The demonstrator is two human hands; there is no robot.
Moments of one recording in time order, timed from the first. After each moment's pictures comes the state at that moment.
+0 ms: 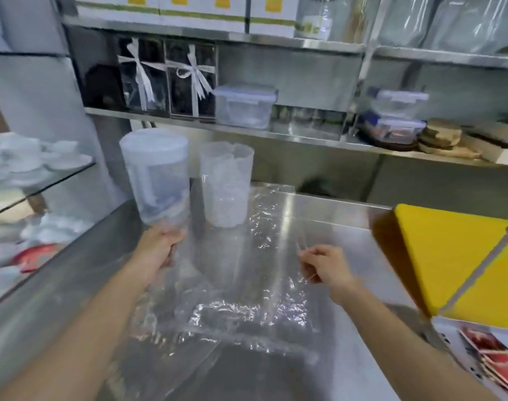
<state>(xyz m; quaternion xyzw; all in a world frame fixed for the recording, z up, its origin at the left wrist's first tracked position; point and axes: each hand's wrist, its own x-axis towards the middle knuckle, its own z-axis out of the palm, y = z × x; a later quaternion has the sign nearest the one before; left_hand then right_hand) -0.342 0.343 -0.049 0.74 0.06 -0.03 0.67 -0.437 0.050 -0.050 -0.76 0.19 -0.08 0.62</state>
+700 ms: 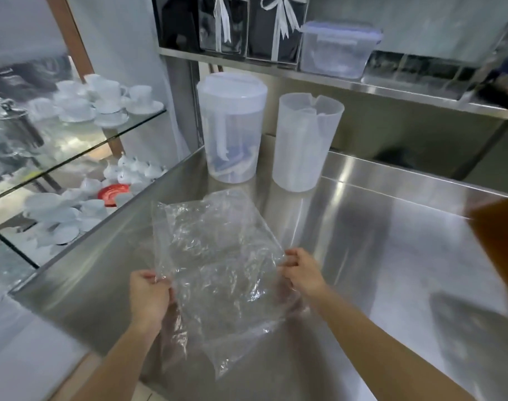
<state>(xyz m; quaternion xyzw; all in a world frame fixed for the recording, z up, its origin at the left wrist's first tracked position) -0.418 0.469 -0.189 0.68 0.36 0.09 0.63 -0.389 0.206 -0.161 -0.78 0.16 0.08 0.59</state>
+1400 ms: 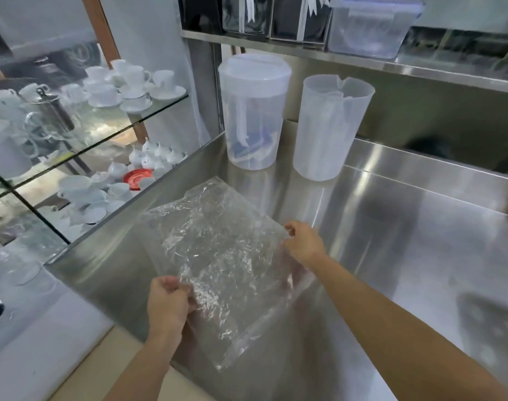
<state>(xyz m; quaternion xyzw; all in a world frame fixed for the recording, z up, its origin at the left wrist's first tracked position) -0.464 0.453 -0.192 0.66 0.40 0.11 0.63 -0.346 0.227 -0.155 -0.95 0.03 0.08 0.31</state>
